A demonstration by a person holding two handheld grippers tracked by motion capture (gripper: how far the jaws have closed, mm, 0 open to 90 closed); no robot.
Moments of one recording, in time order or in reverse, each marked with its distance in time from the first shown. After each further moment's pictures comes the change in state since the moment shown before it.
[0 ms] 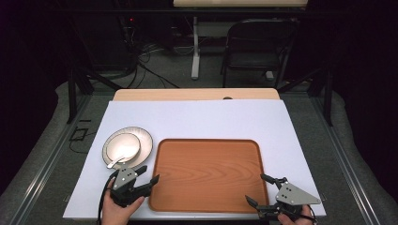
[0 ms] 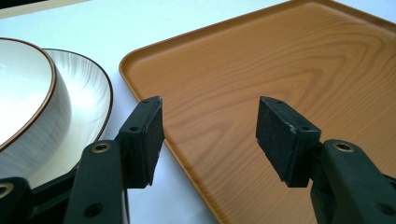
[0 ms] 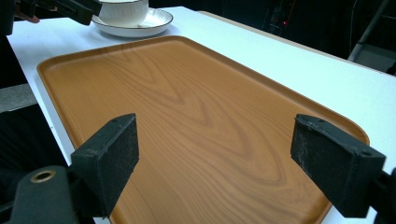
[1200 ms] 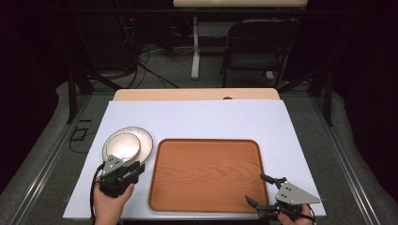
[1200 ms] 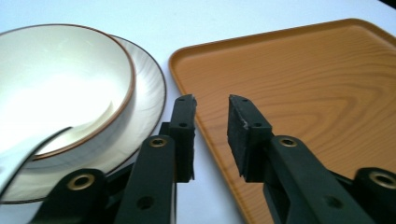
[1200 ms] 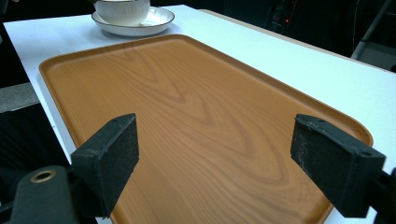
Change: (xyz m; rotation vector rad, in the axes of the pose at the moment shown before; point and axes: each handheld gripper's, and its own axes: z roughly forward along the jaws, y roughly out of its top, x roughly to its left) left arm 0.023 0.022 -0.016 0.056 0.120 -0.158; right arm 0.000 0.000 0.001 0.007 0.010 0.008
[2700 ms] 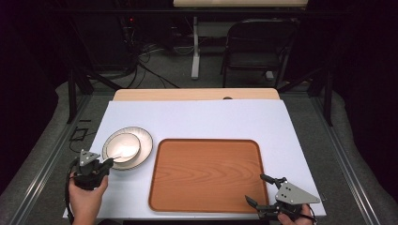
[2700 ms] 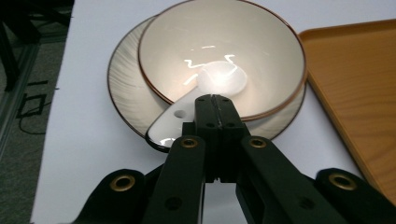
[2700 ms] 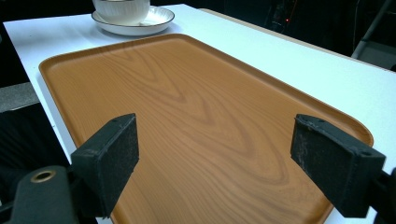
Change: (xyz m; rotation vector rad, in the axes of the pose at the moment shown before) left arm 0.068 -0.001 -0.015 0.078 0.250 -0.080; right arm 0.000 0.000 0.000 0.002 -0.001 -0.001
